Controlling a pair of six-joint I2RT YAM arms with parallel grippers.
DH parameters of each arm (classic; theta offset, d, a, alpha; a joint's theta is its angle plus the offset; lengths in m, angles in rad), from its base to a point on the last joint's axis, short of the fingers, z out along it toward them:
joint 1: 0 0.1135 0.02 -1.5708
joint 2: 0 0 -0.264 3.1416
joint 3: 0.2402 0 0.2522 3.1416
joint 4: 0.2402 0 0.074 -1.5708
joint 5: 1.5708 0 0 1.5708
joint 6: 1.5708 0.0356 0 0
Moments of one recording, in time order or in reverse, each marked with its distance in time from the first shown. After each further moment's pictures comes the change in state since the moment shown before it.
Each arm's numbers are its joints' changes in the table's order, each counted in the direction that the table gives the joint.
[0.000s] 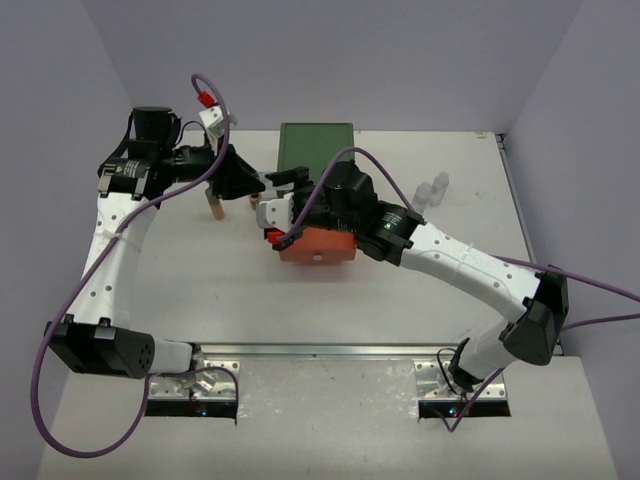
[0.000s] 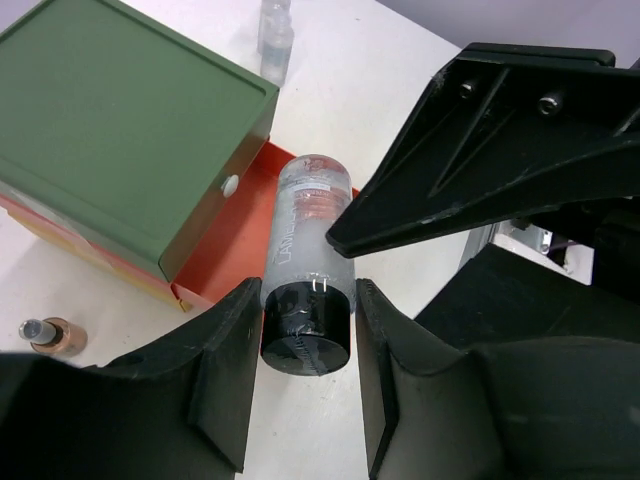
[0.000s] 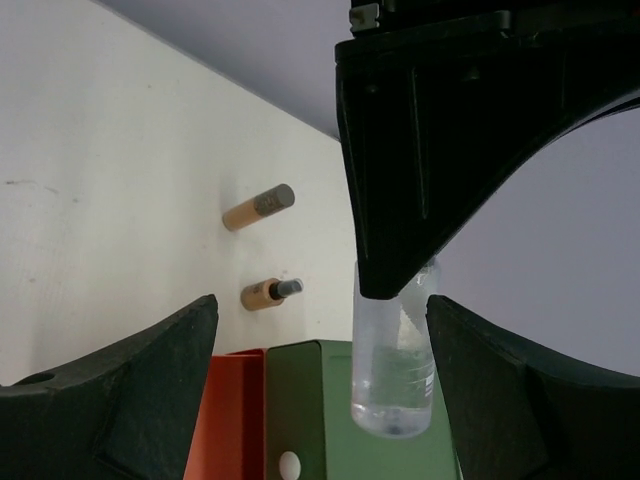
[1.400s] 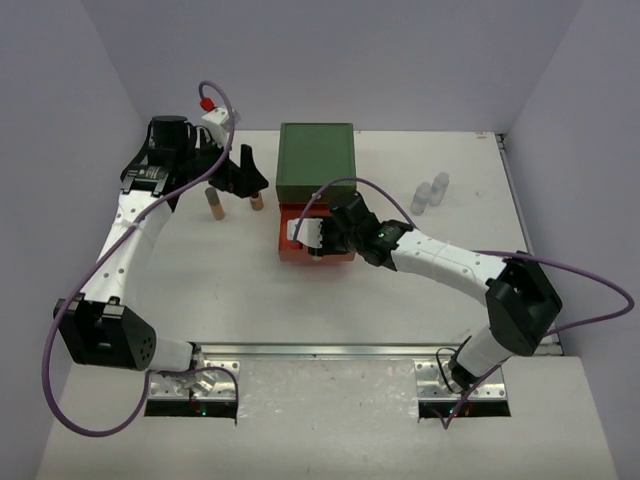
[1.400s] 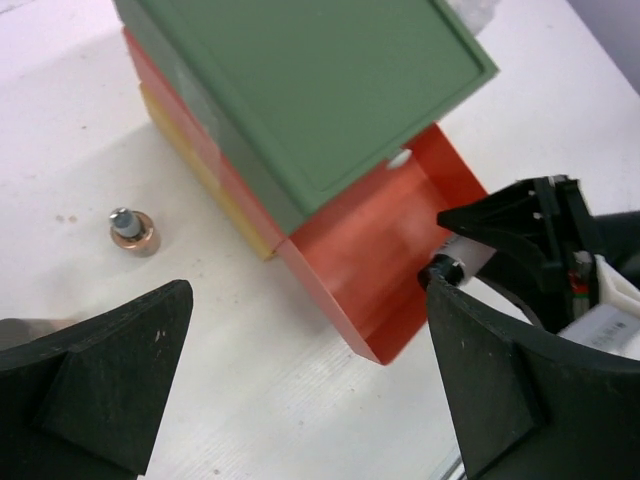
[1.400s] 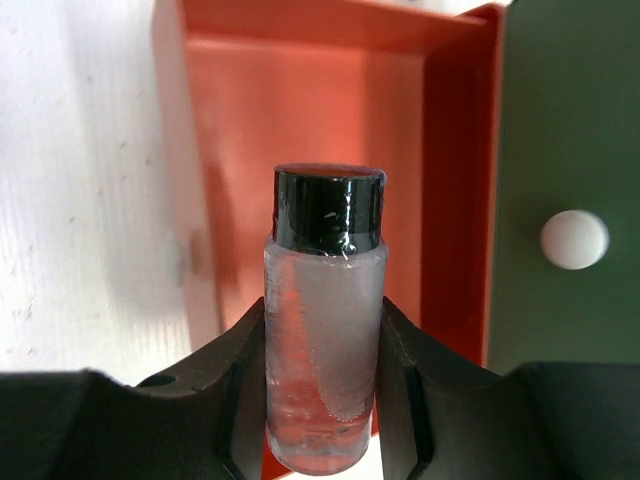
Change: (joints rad) left arm -0.011 0.027 -0.178 -0.236 -0.373 -0.232; right arm -0.141 0.062 -0.347 0.082 0.195 0.043
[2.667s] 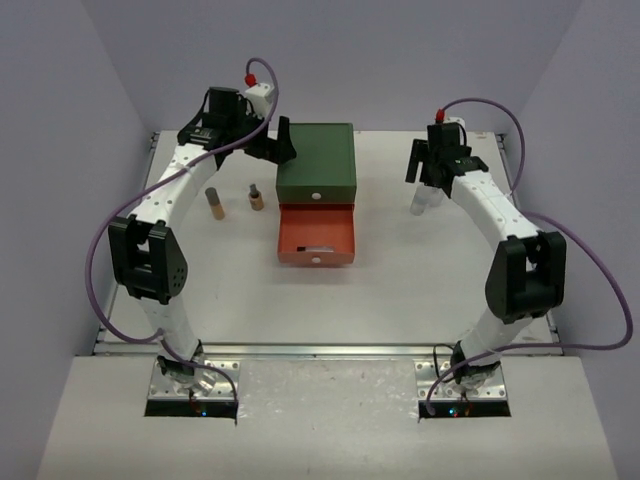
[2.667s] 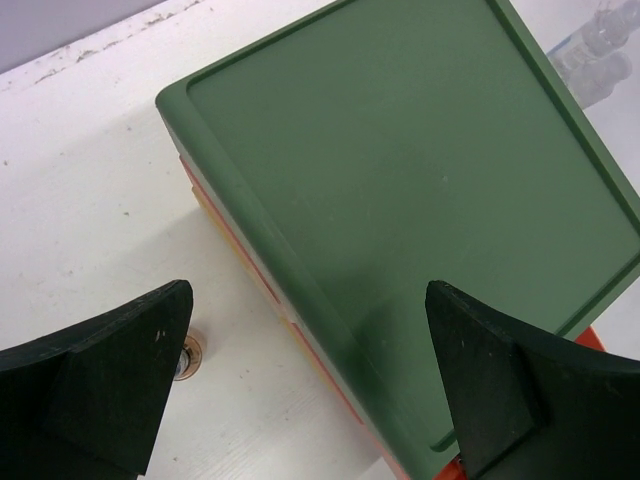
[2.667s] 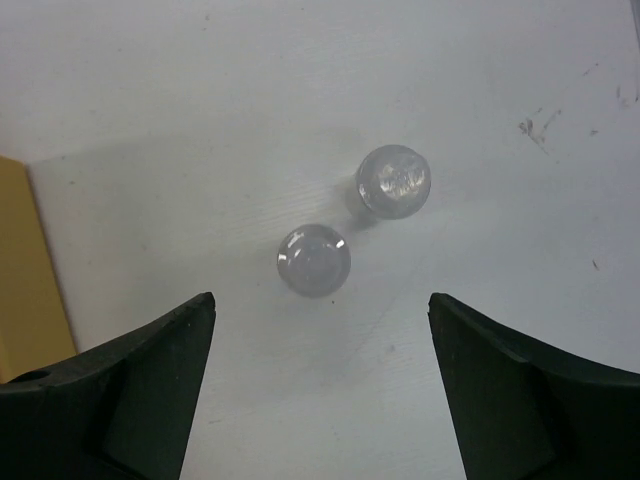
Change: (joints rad) left arm -0.114 0.481 0.367 -0.111 -0.214 -0.050; right arm -0.646 0.142 0.336 0.238 0.378 1.126
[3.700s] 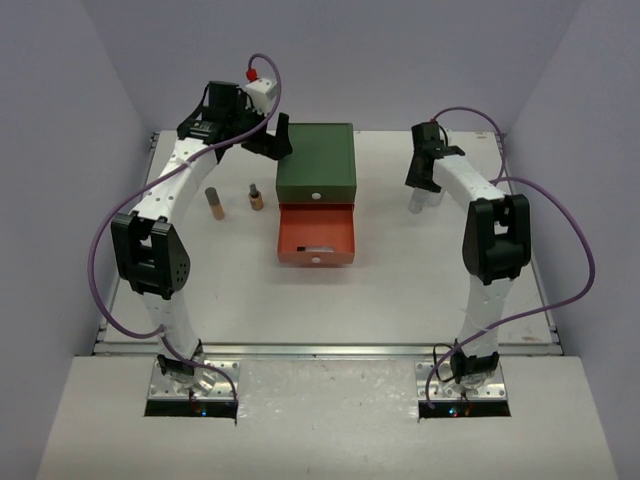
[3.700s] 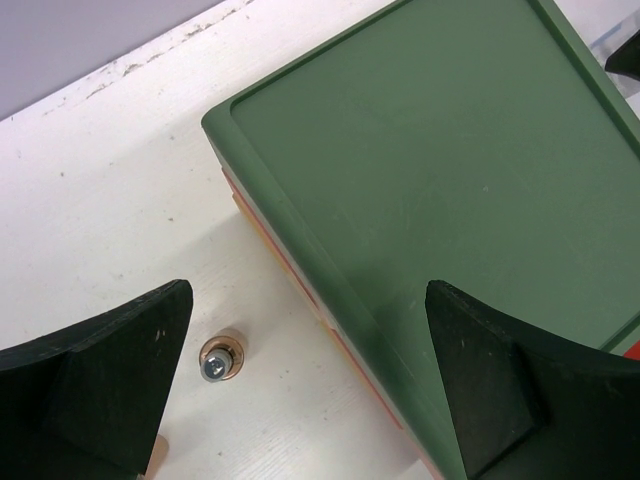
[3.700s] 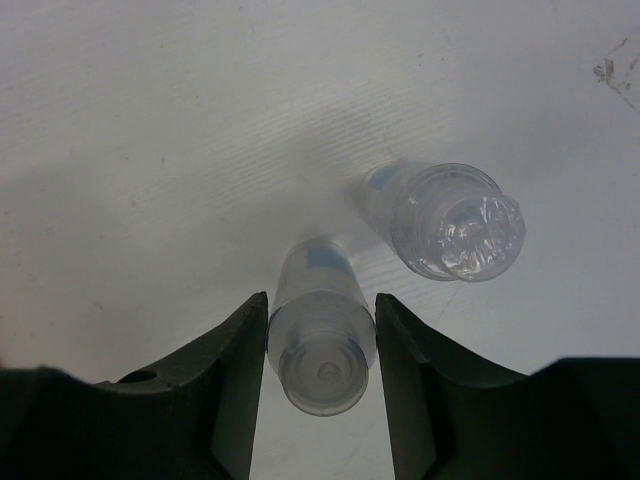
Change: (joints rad) left arm -0.005 0.043 0.085 0.052 -0.044 0.076; right arm -0.026 0.338 0.218 0.102 0.033 0.143
